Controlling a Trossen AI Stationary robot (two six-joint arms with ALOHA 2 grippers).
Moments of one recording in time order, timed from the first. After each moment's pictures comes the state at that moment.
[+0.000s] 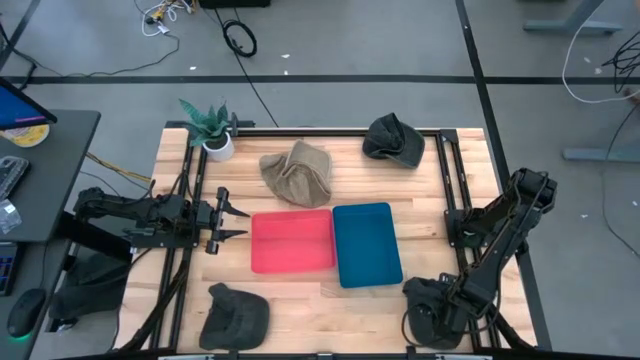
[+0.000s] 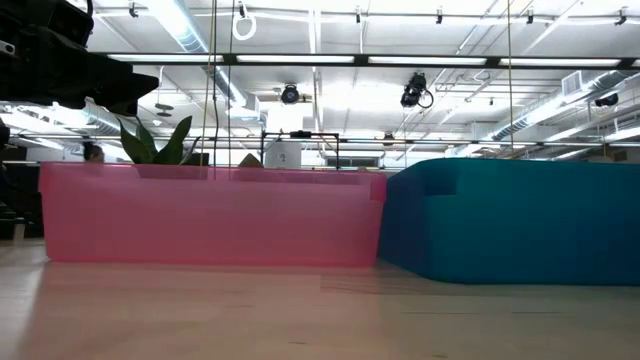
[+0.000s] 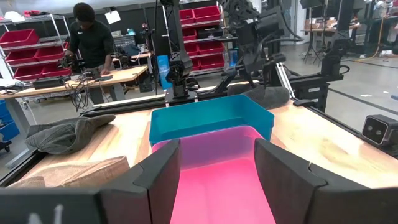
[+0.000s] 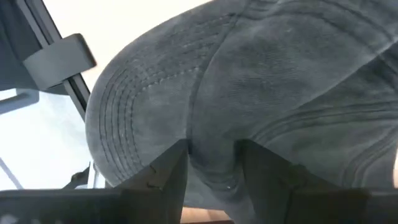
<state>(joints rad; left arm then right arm) -0.19 0.04 0.01 0.05 -0.10 0.12 1.03 1.55 0.92 -0.72 -0.11 1.36</state>
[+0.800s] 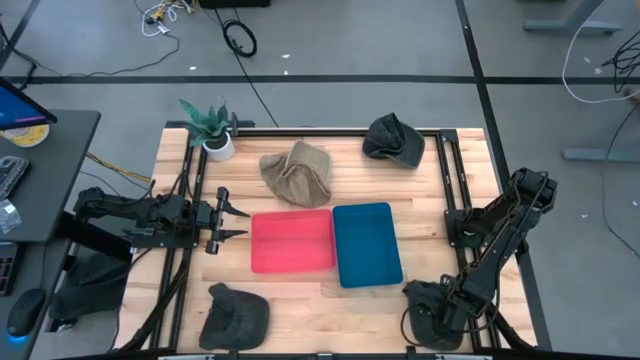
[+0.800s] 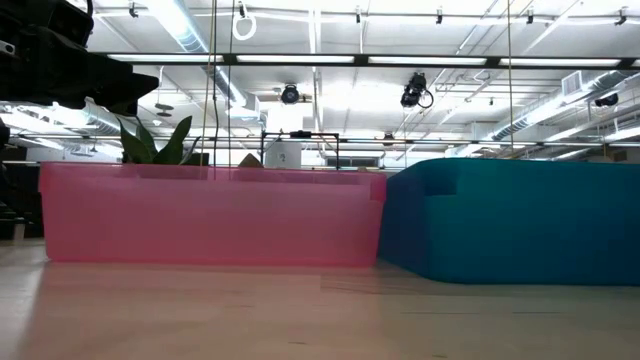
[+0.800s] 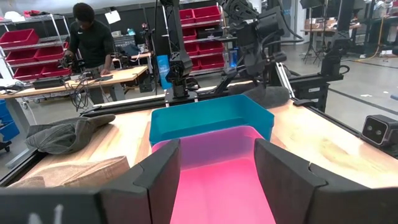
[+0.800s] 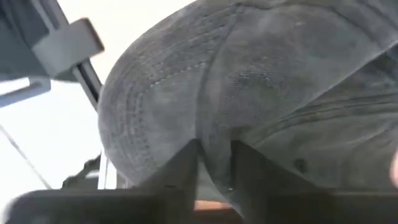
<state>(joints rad) -0.19 0.04 0.01 0.05 -0.10 0.12 1.03 1.55 0.91 -0.69 -0.18 1.37</state>
